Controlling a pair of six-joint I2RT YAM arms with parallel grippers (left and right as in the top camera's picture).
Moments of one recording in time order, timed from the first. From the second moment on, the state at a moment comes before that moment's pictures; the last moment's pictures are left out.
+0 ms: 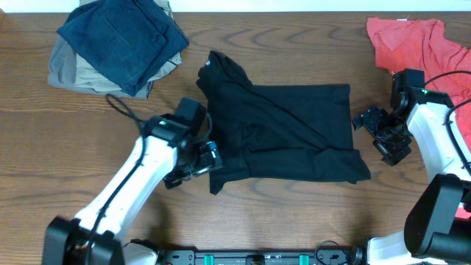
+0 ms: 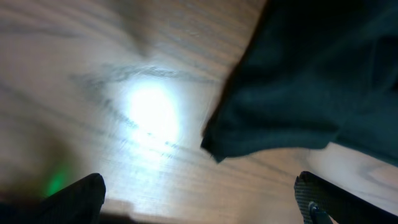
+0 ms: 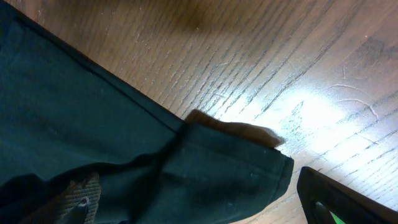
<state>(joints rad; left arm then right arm) -0.40 1.48 1.00 -1.07 0.16 -0.76 -0.17 1.67 1.17 -1.03 -0.04 0.80</state>
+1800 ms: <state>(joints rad) -0.81 1.67 1.12 -0.74 -0.14 -0.68 -0.17 1.67 1.17 -1.03 -0.04 0.80</state>
